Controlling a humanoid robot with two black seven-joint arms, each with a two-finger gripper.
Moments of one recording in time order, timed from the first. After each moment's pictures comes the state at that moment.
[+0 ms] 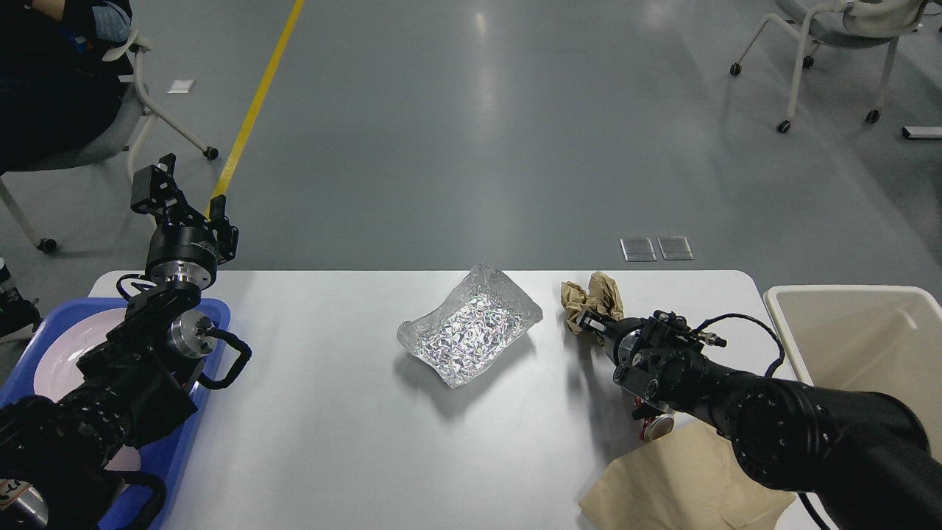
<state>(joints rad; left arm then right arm) -0.85 0.14 -0.72 -0.17 0.04 -0.20 -0.63 0.99 0.14 -1.18 0.35 0.27 -0.20 -0.03</state>
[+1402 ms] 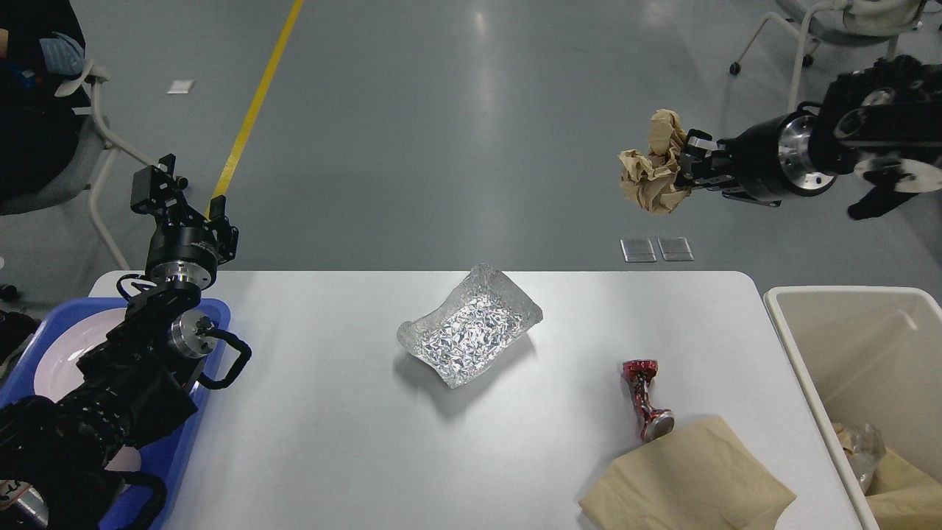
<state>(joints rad) -0.85 0.14 -0.72 -0.17 0.04 -0.20 -0.63 2.08 -0.51 -1.12 1.31 0.04 0.27 -0.02</state>
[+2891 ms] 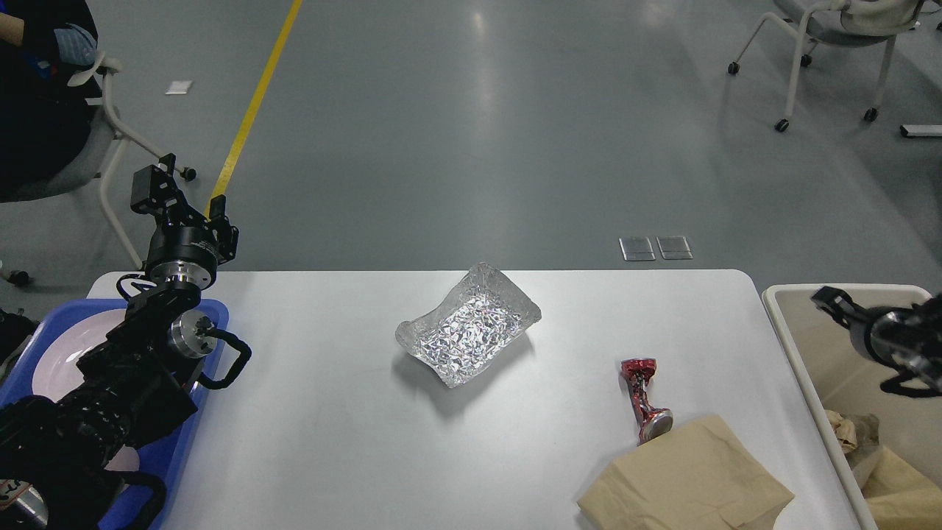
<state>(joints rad) -0.85 0.14 -0.72 -0.17 0.04 -0.20 -0.63 1.14 -0.53 -0.93 0.61 0.06 0.01 -0.03</state>
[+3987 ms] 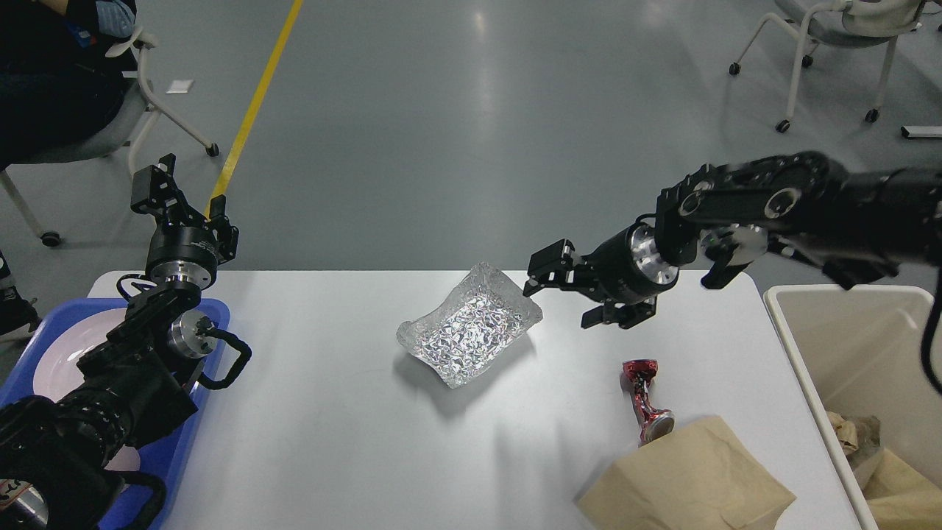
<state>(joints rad) -0.85 0.14 -0.72 -0.17 0.04 -0.20 -0.63 1.56 -0.21 -0.80 1.00 0.07 0.46 -0.03</state>
